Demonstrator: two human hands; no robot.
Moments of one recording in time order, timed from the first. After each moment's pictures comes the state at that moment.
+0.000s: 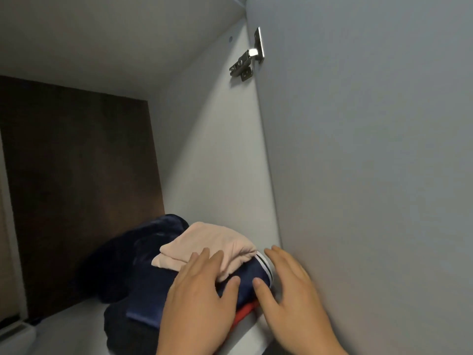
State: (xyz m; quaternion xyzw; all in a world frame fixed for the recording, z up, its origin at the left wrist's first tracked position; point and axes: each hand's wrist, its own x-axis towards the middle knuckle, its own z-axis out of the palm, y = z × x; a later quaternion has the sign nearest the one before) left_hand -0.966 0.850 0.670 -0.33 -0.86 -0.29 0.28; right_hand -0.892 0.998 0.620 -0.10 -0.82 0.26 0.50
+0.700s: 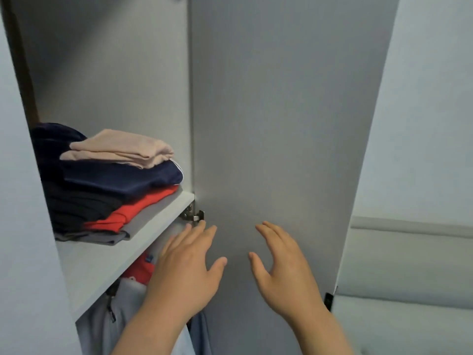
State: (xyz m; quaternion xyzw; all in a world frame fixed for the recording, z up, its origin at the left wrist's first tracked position) left_hand -0.854 0.781 0.557 -0.59 -0.74 -0.31 0.11; right_hand -0.684 0.865 0.537 -0.35 -0.84 0.08 0.41
